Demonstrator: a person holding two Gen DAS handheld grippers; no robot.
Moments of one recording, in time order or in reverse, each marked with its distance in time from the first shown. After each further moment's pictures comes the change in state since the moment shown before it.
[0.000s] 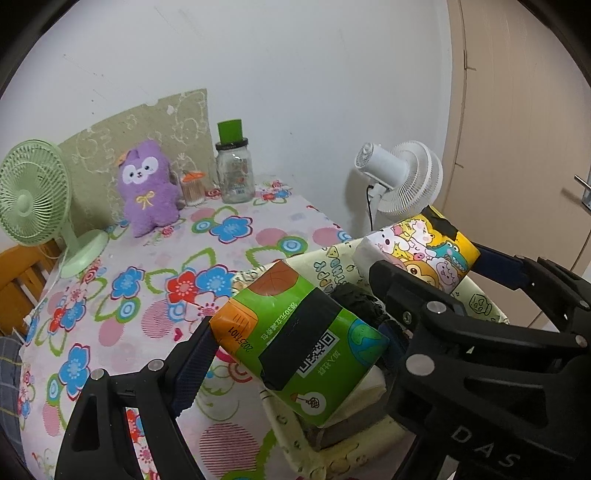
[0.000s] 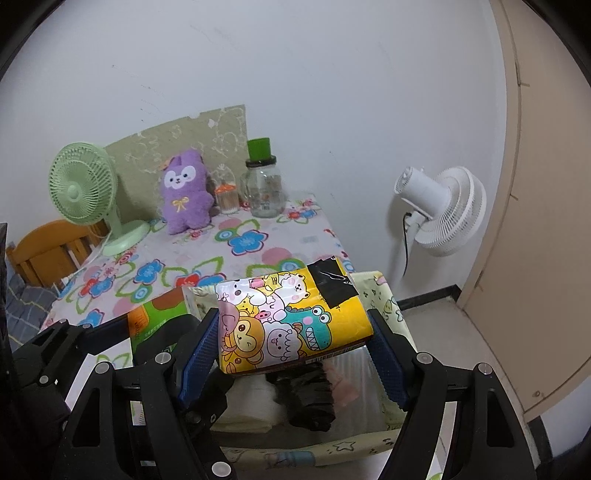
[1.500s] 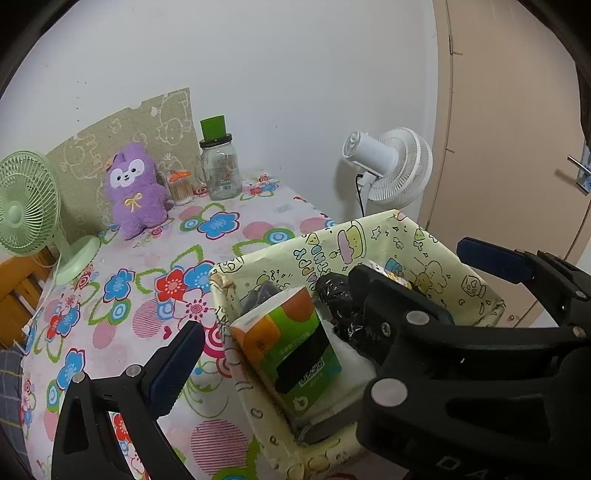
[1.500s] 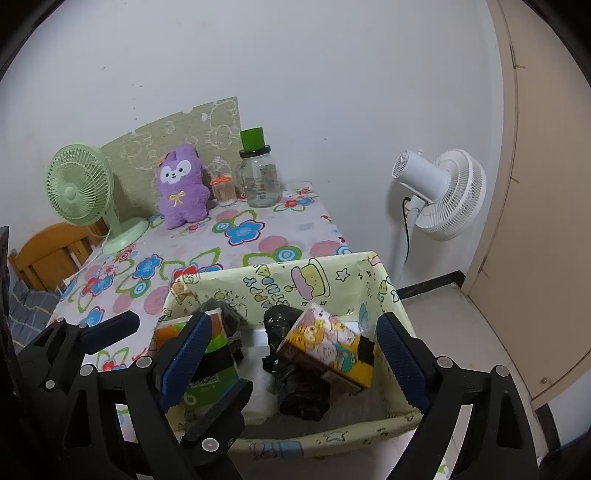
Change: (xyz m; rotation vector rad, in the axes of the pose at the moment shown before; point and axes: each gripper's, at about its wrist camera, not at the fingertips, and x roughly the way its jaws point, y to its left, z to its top) left arm 0.007 -0.015 -0.004 0.057 0.034 -0.015; right arm 0.001 -0.011 -0.007 0.036 0.028 0.020
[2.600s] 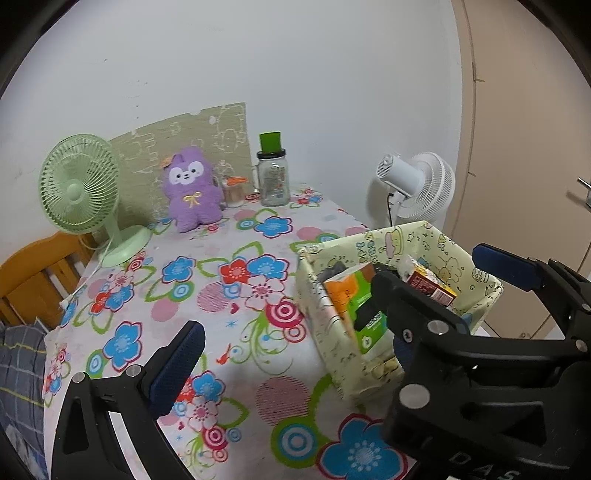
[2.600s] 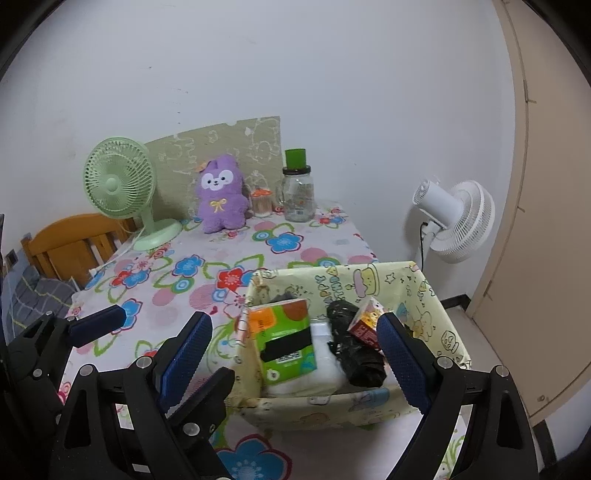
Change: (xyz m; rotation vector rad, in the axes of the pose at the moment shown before) left arm -0.070 0.047 -0.030 -0.065 -0.067 0.084; right arm -0.052 0.066 -0.018 -0.077 -0.082 0.025
